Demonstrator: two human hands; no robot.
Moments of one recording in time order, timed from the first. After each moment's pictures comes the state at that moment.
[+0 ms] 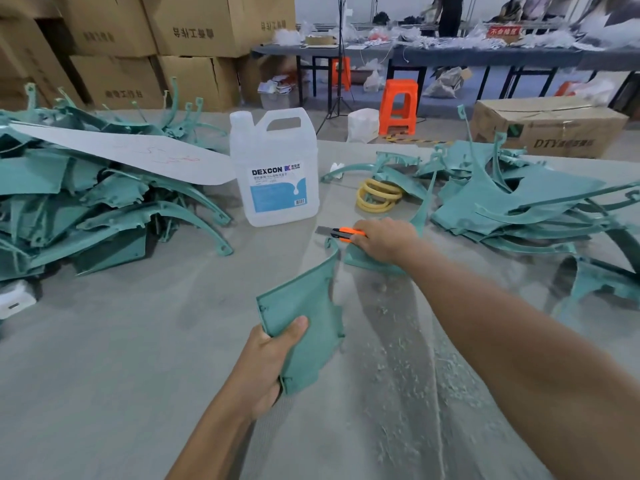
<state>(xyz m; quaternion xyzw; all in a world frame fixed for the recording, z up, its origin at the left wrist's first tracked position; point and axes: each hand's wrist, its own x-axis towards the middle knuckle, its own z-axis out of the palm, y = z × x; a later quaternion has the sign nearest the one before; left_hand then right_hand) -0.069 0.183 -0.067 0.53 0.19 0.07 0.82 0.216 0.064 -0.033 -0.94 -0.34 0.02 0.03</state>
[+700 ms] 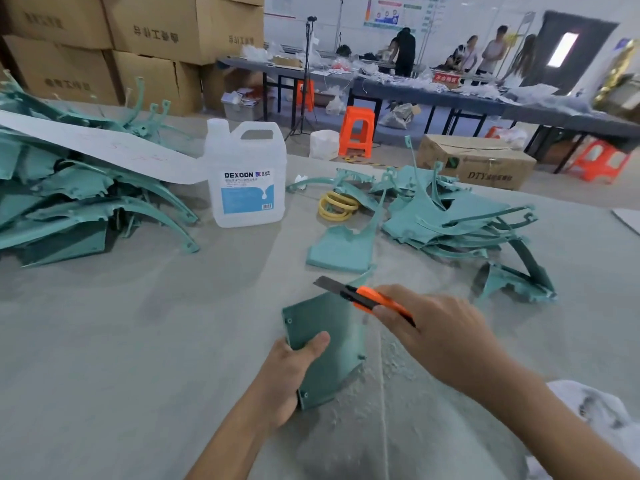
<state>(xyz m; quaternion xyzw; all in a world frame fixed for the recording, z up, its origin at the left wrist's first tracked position) -0.077 0.108 -0.060 0.50 0.17 -0.01 0.85 -0.012 -0.087 0.052 -0.95 -0.31 -0.04 0.07</state>
